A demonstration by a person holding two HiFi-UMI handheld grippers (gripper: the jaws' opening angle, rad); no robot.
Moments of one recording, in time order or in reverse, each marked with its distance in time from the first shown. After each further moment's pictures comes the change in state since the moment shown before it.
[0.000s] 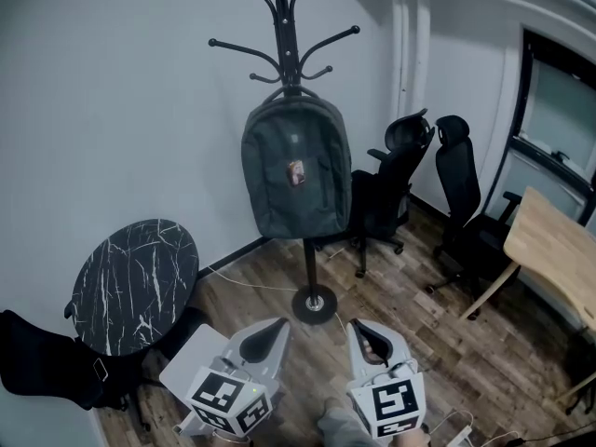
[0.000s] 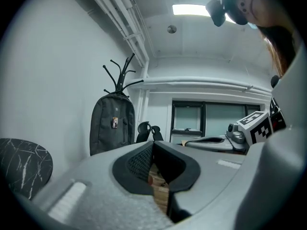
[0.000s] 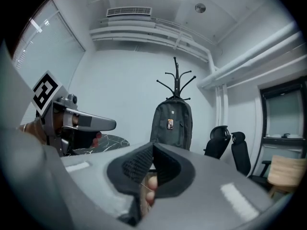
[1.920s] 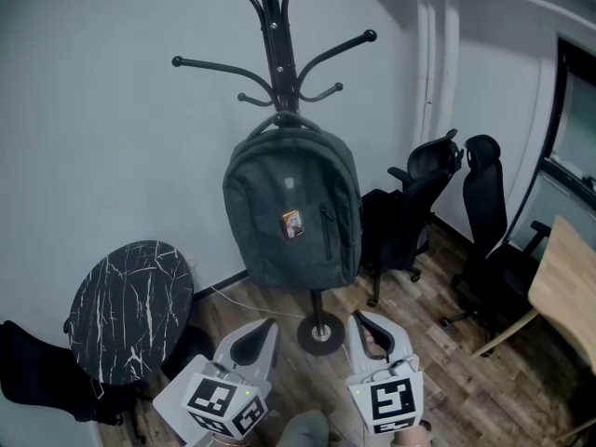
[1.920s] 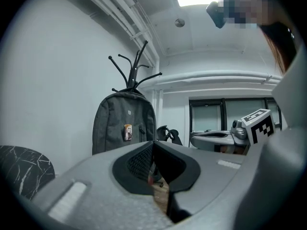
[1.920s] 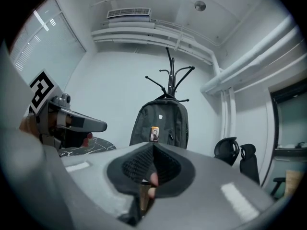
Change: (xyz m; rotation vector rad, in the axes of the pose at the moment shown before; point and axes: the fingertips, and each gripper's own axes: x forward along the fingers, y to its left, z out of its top) left arm 0.161 0.104 0.034 0.024 -0.036 0.181; right arm 0.173 -0.127 0.027 -0.062 -0.098 0.039
